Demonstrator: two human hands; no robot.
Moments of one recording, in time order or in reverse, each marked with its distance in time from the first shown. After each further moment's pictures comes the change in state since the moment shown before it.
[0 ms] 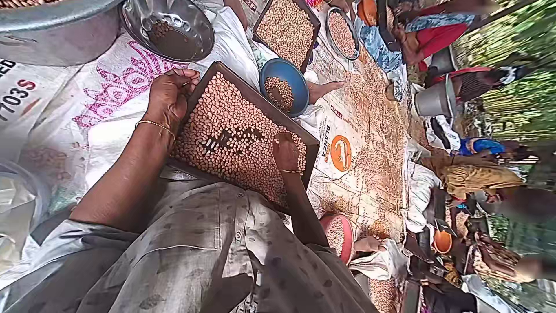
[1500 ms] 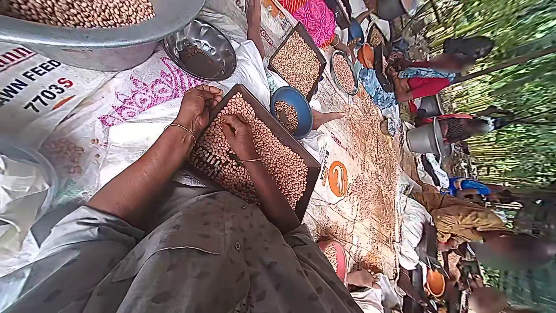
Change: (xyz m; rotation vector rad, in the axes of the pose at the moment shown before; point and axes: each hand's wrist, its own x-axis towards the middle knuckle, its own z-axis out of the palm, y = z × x) left_hand 0.008 -0.002 0.004 -0.072 0.002 -0.006; right_hand 0.062 -0.149 0.043 0.632 0.116 -0.571
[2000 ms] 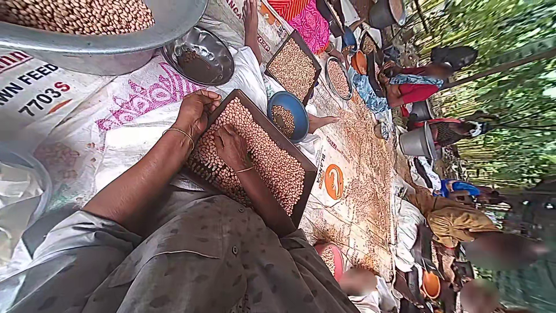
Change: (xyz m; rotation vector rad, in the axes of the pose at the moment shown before) left_hand -0.002 0.002 0.002 0.023 -0.006 -0.012; right_hand -0.017 -0.017 0.006 -0.348 -0.094 -0.080
